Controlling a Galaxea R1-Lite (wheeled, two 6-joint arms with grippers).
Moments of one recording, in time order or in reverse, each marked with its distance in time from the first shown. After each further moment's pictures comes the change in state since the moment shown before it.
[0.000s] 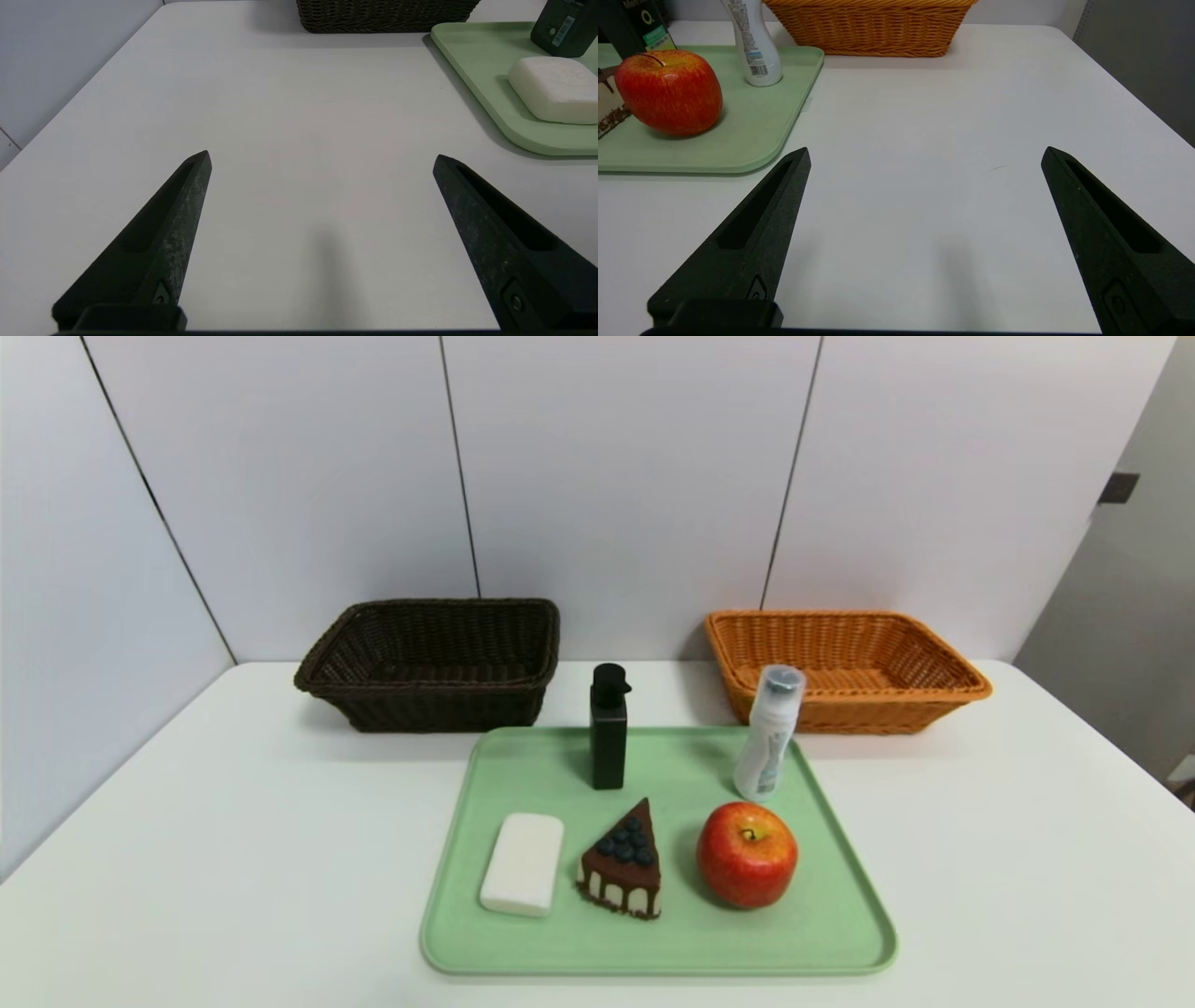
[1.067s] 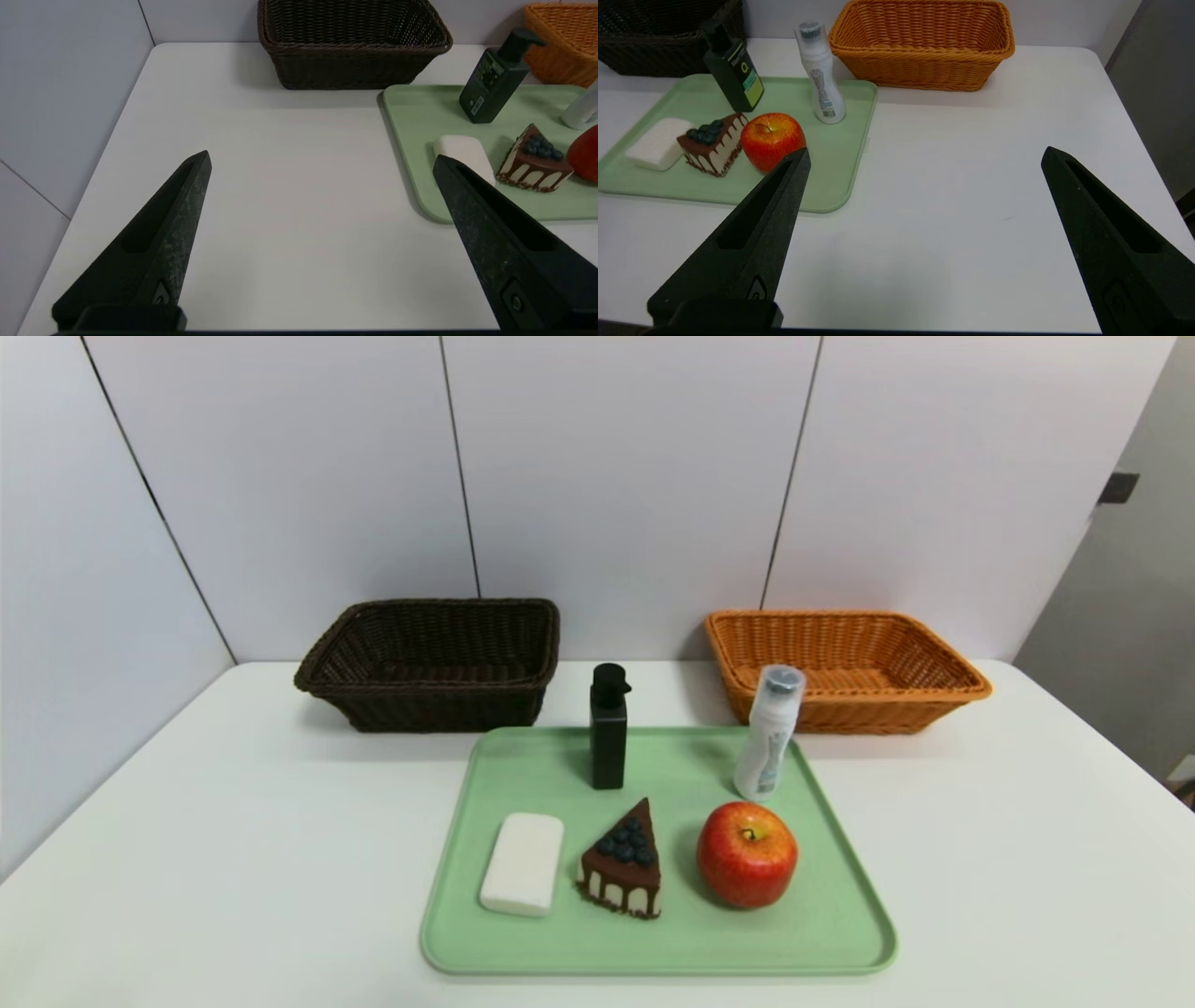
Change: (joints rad) left arm 0.002 0.491 -0.780 0.405 -0.062 -0.041; right arm -0.004 0.438 -0.737 0.454 0.120 0.022
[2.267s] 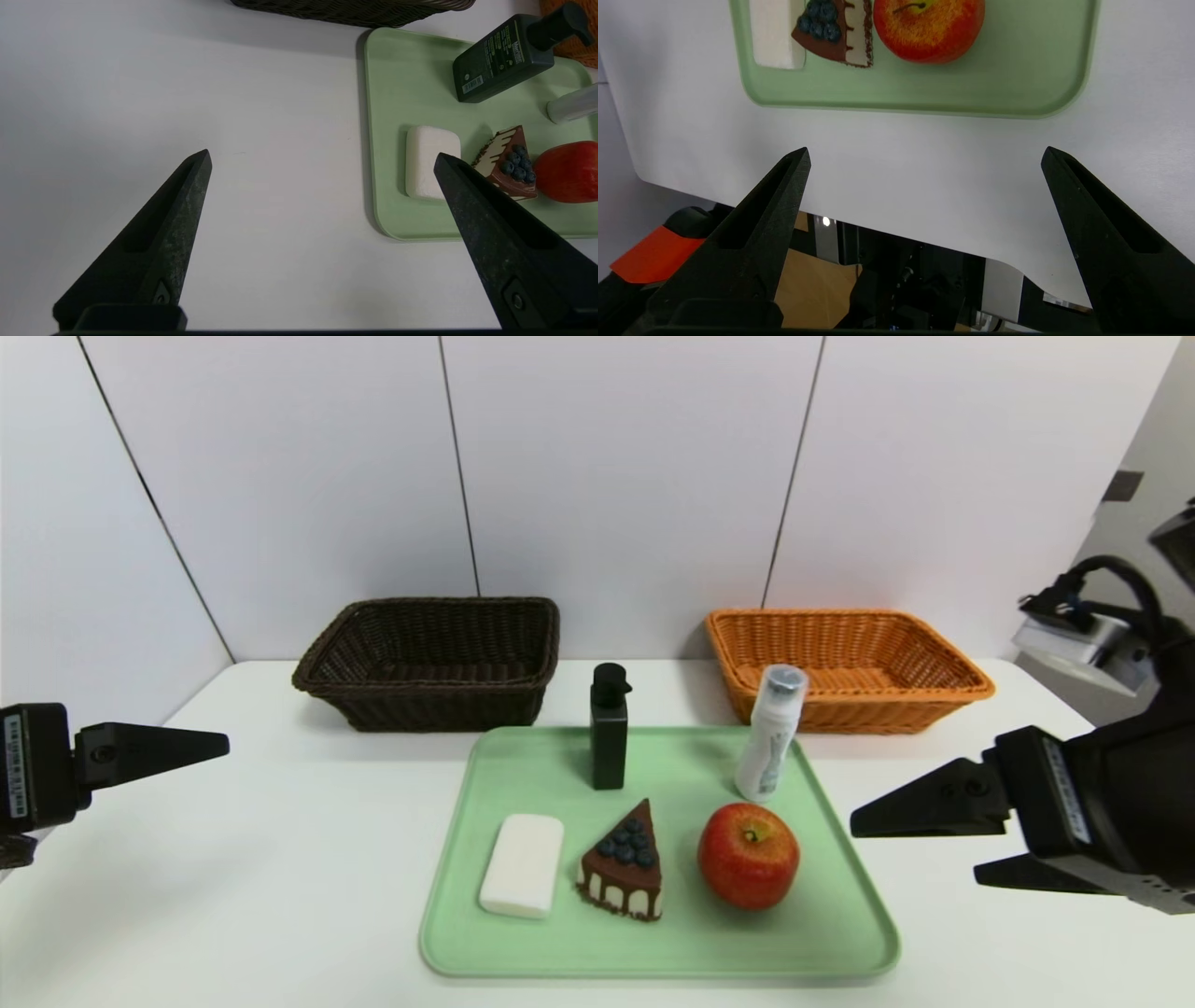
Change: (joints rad) left arm -0.132 0.576 -0.226 0.057 0.005 -0.234; right arm 0.668 0.938 -0.538 0.353 -0.053 0.753
